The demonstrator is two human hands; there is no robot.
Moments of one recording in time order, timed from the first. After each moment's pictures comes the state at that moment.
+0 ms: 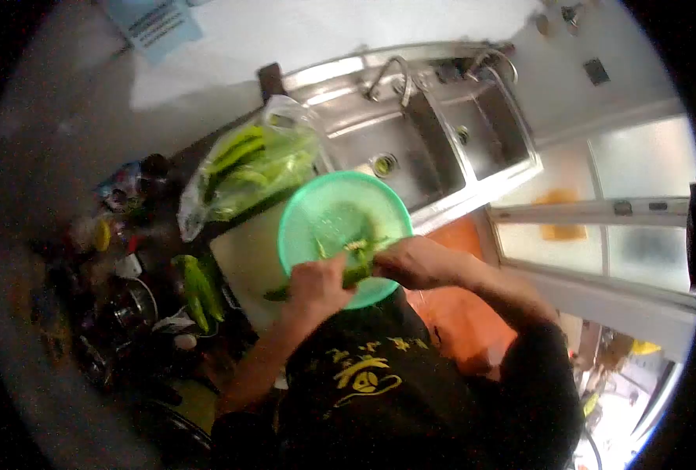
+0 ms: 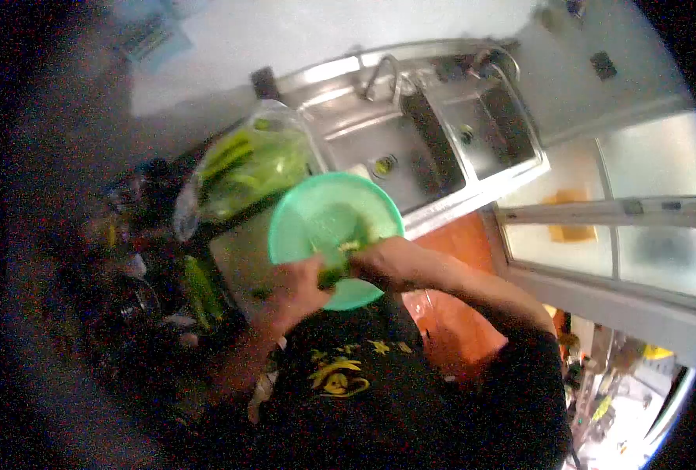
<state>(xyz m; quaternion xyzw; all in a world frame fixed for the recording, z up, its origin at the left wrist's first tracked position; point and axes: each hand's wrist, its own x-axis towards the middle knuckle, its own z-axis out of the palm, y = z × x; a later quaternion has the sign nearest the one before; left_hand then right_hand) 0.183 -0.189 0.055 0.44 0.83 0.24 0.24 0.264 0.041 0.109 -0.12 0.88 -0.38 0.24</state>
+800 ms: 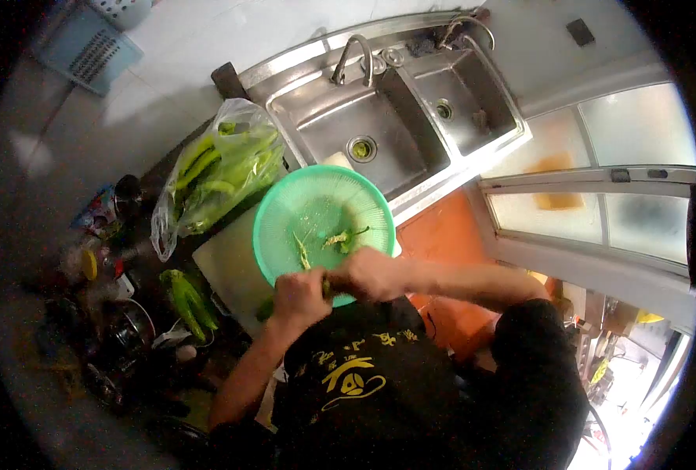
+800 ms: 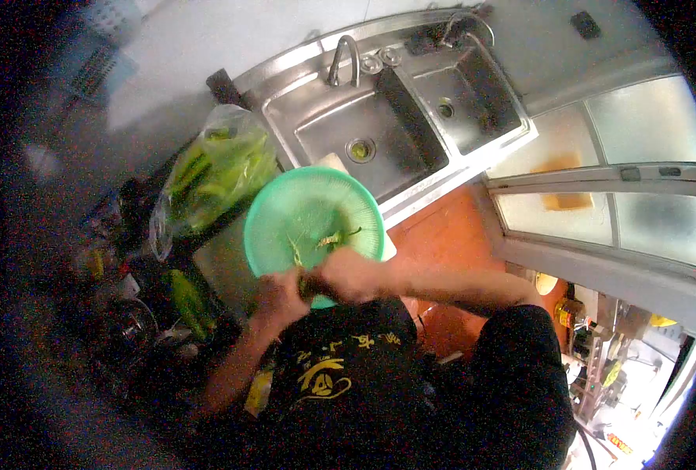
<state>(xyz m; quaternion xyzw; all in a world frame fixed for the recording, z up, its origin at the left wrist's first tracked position) 0.192 -0.182 0.039 0.45 0.84 0.21 0.23 0.274 0.016 0.052 -0.17 0.87 -0.44 0.17</state>
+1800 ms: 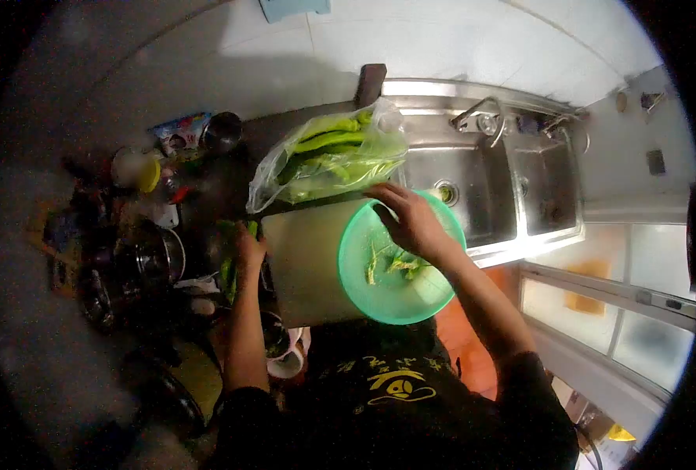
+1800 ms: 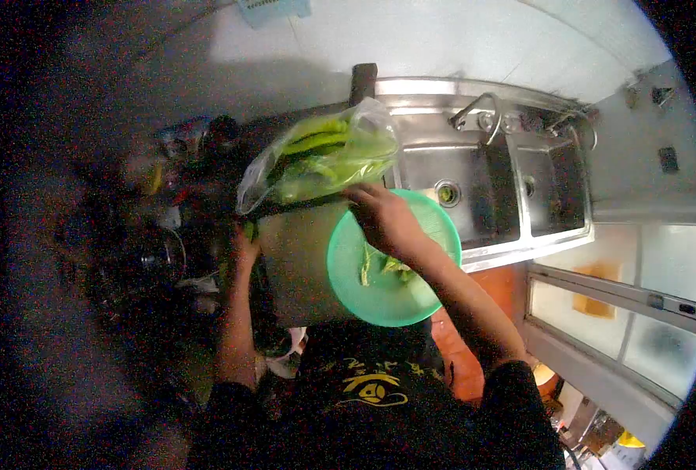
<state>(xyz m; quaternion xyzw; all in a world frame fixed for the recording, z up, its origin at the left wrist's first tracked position) 0.038 -0.438 -0.209 -0.02 0.99 0.14 0.02 0.121 -0.034 0.062 -0.09 0.90 -0.41 -0.05</state>
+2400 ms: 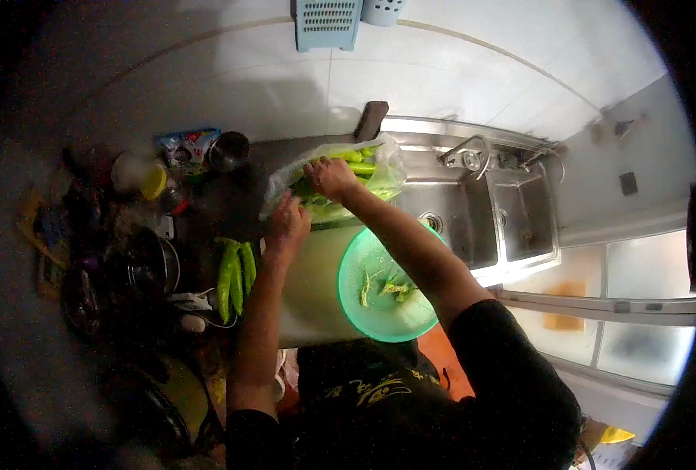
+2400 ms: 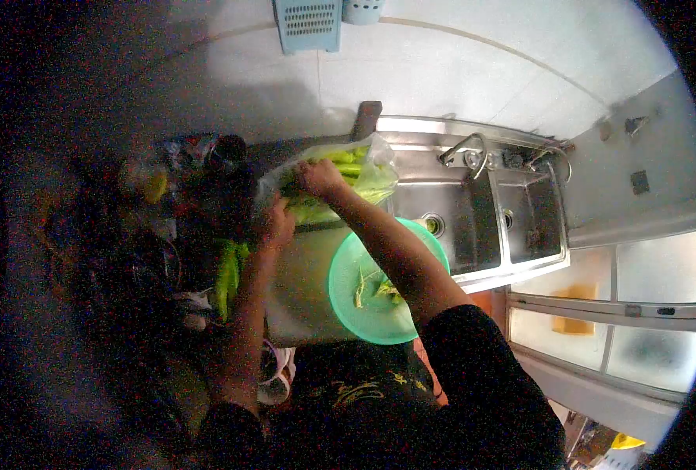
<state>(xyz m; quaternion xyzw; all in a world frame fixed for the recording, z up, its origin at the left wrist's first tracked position) -0.007 -0.294 -0.068 0.17 0.93 0.33 -0.02 -0.073 -0.107 -0.068 -0.23 0.97 -0.01 -0.06</state>
